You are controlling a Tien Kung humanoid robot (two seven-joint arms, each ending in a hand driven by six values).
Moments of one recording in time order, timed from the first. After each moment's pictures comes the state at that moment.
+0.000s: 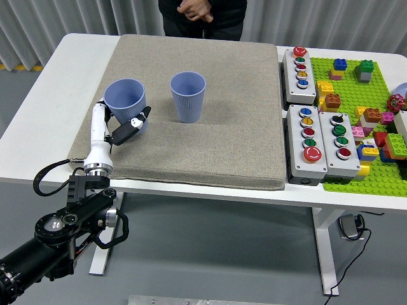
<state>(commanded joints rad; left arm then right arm) -0.44 0.13 -0.81 -0.91 0.85 0.65 -0.55 0.16 -0.09 1.83 0.20 -1.71 -0.06 -0.22</state>
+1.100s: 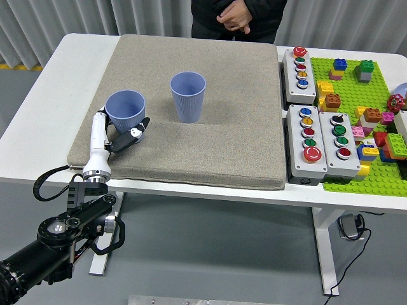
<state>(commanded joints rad) -0.45 0.11 -0.79 -0.82 0.85 0.65 -0.58 0.16 -0.09 1.84 0.20 -1.71 -0.06 -0.22</state>
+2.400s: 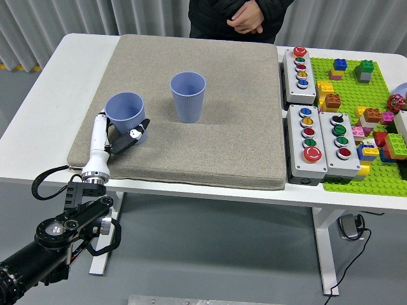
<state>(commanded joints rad) -0.44 0.12 -0.82 -0.82 0.92 0.59 -0.55 0.17 -0.08 1.84 0.20 -1.71 -0.06 -0.22</state>
